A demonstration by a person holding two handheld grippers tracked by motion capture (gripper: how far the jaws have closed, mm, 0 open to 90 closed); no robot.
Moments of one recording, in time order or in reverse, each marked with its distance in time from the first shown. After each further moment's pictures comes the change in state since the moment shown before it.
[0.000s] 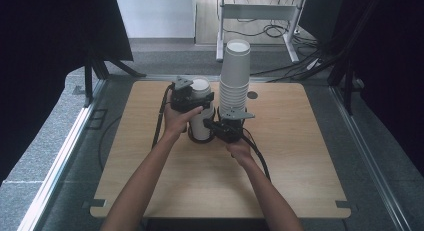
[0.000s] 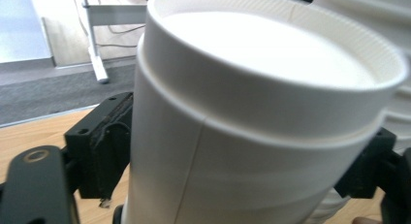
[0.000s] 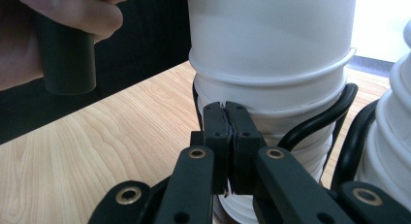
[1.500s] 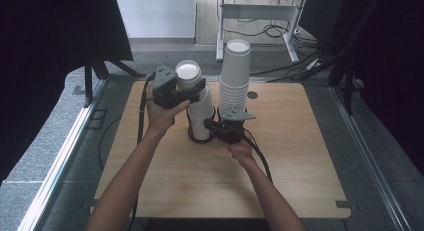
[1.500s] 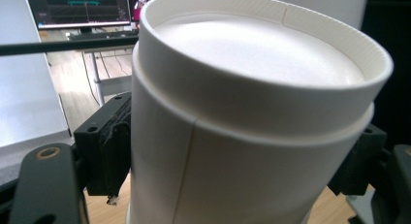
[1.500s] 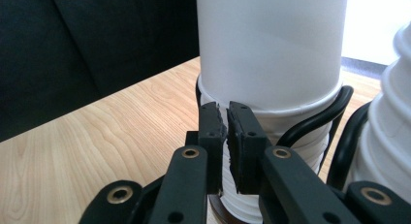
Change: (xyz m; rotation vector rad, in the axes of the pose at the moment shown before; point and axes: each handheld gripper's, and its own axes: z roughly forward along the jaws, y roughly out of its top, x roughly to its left) left arm -0.017 0.044 -0.086 -0.216 -0.004 0.143; right arm 0.004 0.002 -0.008 -0.002 -0.007 -0.017
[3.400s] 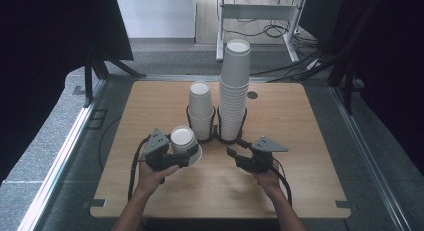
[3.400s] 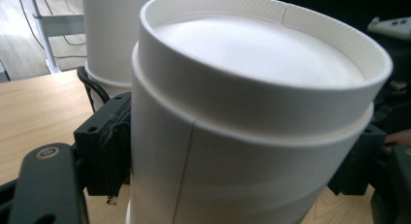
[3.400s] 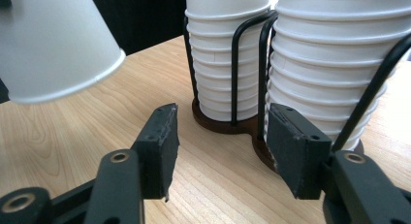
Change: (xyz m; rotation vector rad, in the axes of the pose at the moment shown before) left arm -0.034 -0.135 -0.068 0.166 -0.161 -0.075; right arm 0.013 -0.057 -0.096 -0.018 -0.117 0.001
